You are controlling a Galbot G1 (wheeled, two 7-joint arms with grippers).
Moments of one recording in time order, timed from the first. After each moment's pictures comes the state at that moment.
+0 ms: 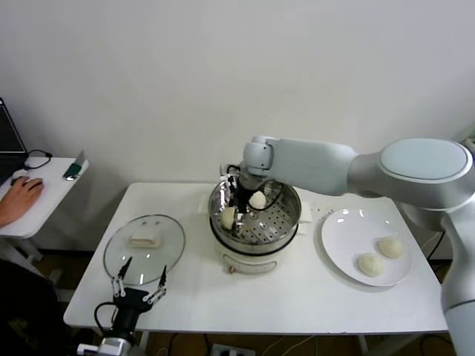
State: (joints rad) left arm 1.71 -1.36 -0.59 -2.01 0.12 -0.11 -0.02; right arm 0.57 1.39 -1.56 0.98 0.83 -0.39 -0.90
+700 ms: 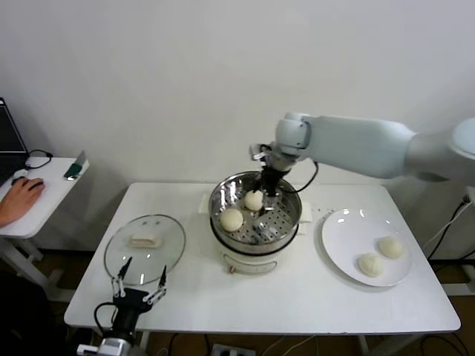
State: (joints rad) left arm 1.70 -1.36 -0.59 -2.01 0.12 -0.11 -0.03; right arm 0.81 1.05 -1.63 1.24 0.77 -0.33 -1.00
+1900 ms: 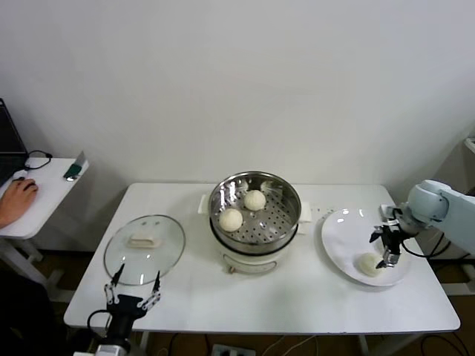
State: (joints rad) left arm 1.75 -1.40 -0.63 -2.02 0.15 -0.10 -0.03; right arm 0.18 0.53 -1.13 1.17 0.18 -0.24 -1.06
